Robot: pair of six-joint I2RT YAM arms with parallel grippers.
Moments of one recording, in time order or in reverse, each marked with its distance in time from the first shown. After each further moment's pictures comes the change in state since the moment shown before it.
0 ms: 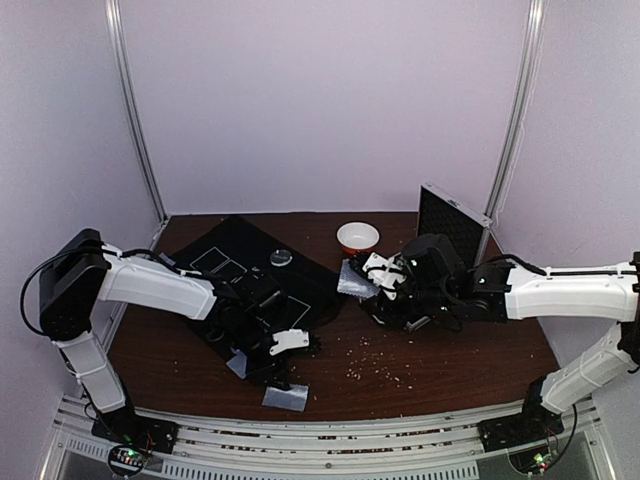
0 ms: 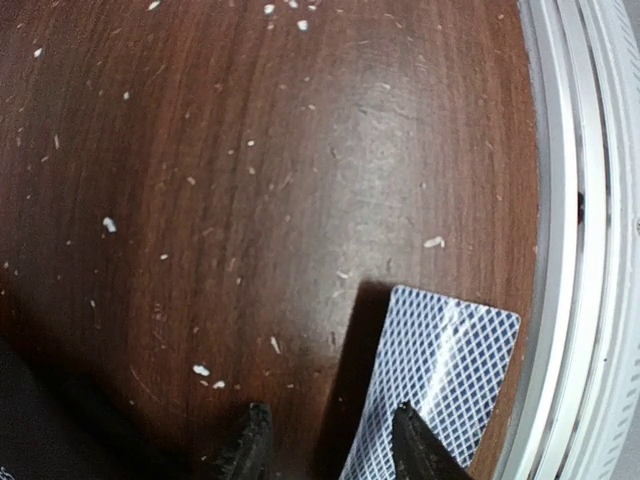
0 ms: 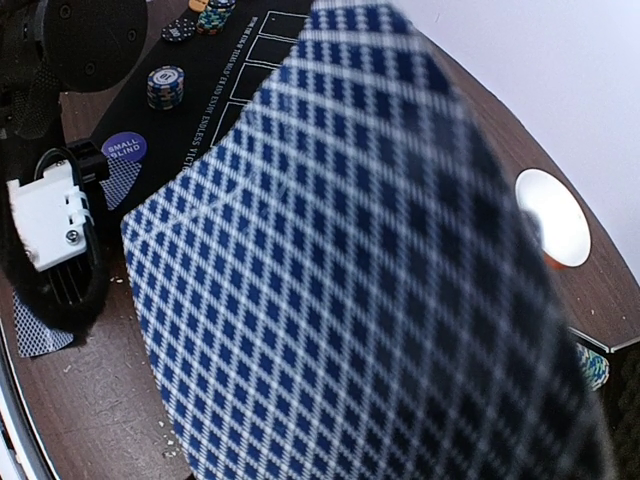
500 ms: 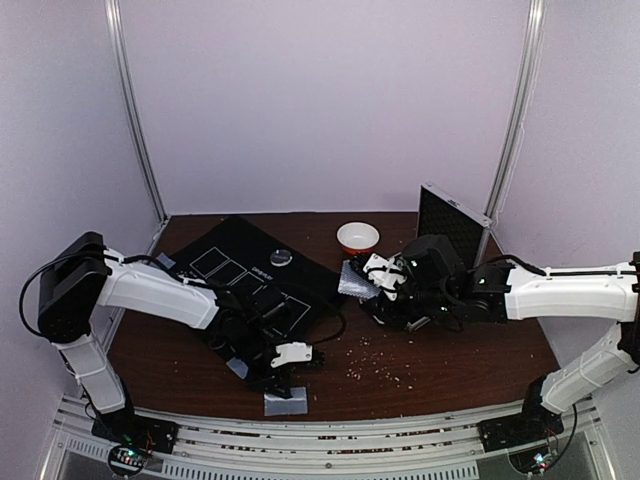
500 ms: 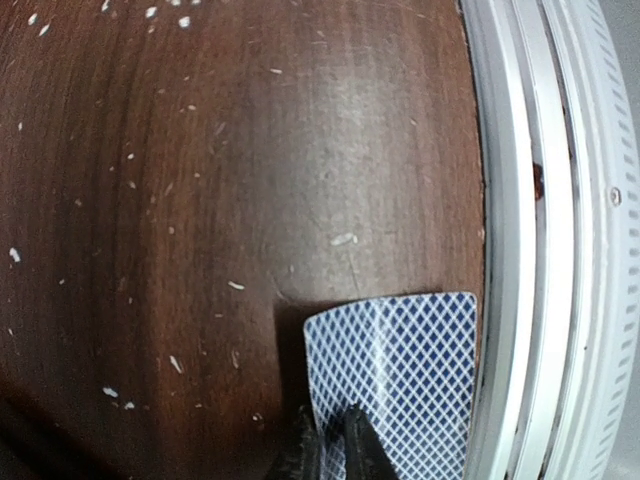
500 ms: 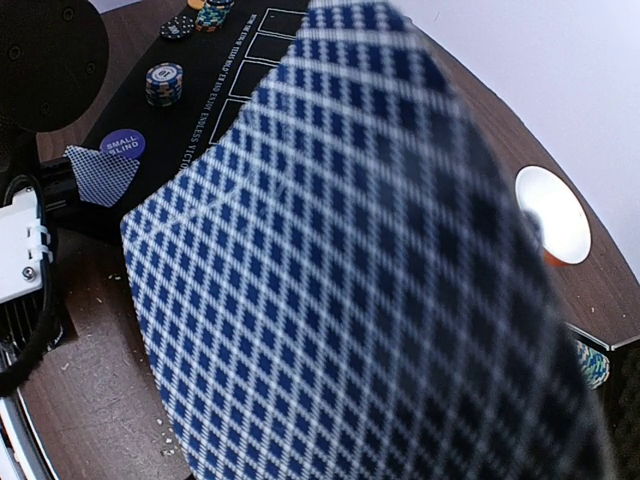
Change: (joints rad) left arm -0.055 -0.002 -0.024 0.003 0.038 0.036; right arm -0.002 0.000 -0.006 0.000 0.000 0.000
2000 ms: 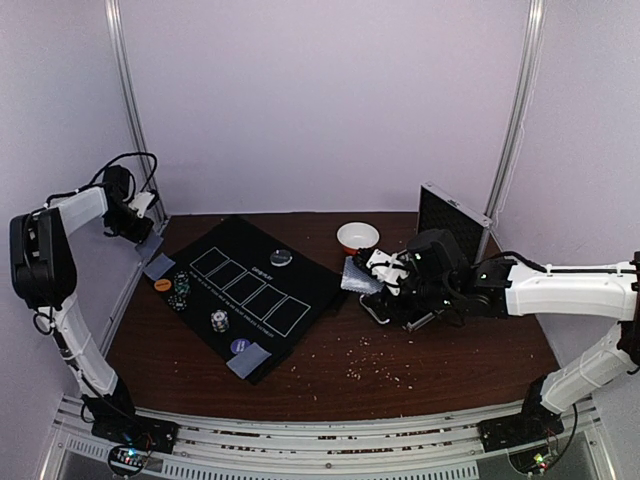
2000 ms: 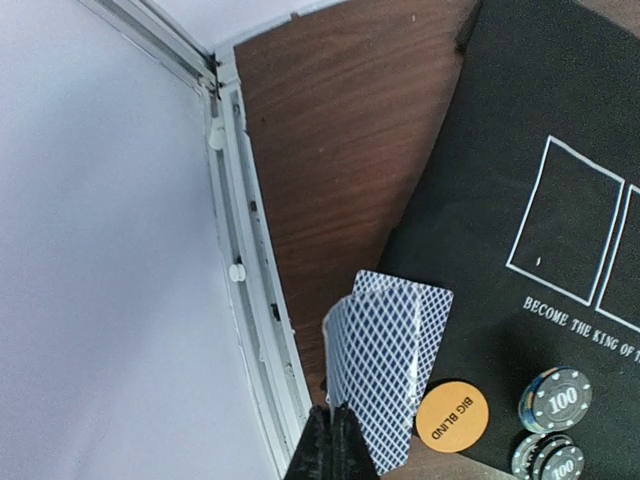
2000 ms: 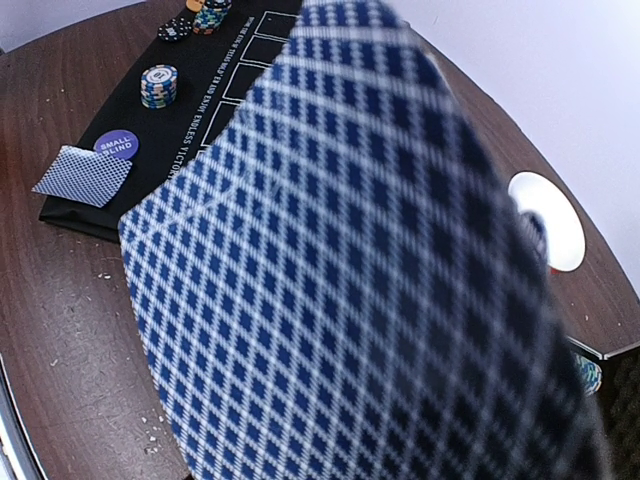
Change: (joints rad) left arm 1.144 0.061 0.564 -0.141 -0.457 0.013; right arm -0.046 0.000 0.002 0.010 -0.045 -0.045
